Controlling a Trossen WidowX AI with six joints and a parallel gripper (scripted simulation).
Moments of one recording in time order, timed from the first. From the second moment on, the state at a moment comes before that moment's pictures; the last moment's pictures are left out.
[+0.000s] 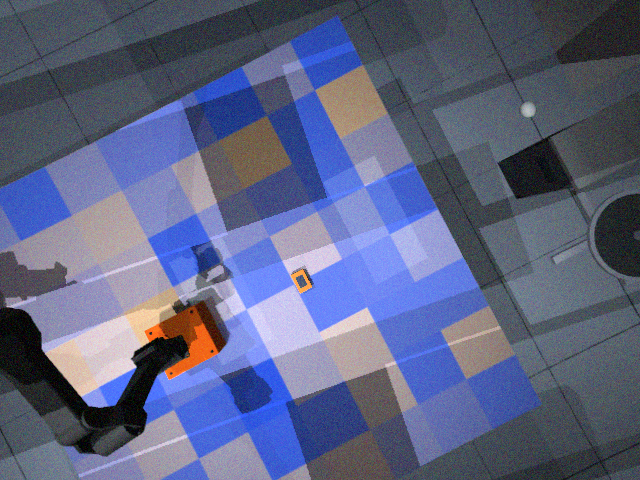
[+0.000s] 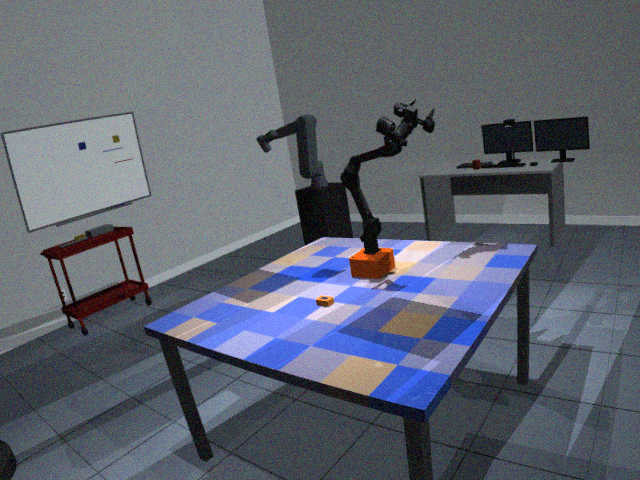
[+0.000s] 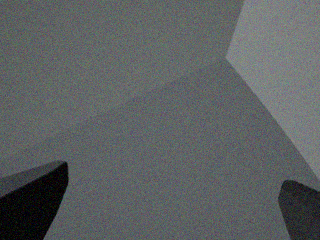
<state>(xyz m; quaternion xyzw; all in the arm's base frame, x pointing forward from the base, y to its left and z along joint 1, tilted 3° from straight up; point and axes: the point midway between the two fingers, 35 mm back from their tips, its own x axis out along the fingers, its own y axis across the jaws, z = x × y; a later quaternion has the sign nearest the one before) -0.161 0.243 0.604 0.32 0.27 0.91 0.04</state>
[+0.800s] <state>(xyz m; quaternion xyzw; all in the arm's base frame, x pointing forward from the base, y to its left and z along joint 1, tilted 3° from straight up) 0.086 0.431 0.451 0.33 0.28 0.70 0.56</state>
